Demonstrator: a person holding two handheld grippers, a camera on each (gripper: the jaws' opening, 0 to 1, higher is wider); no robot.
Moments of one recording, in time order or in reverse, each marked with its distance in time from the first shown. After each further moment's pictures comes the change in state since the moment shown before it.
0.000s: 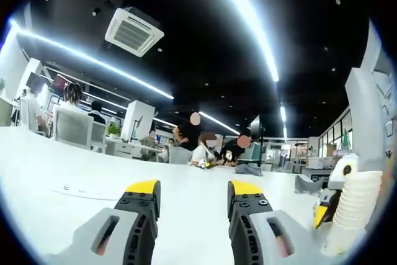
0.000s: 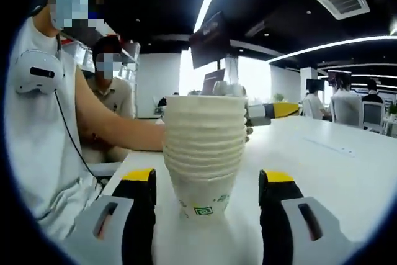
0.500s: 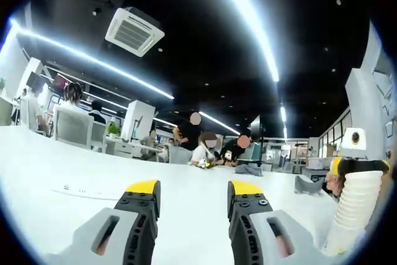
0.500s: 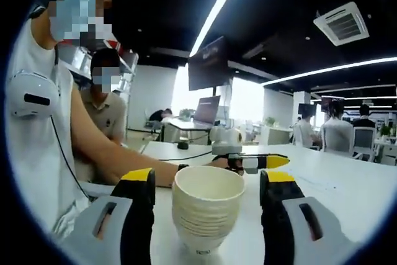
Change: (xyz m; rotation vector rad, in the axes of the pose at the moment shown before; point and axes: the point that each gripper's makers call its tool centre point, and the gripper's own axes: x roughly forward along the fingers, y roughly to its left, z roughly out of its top) left arm 0.000 0.001 -0.002 -0.003 0.001 0.000; right arm -0.009 0.009 0.079 -0.081 -0.129 -0.092
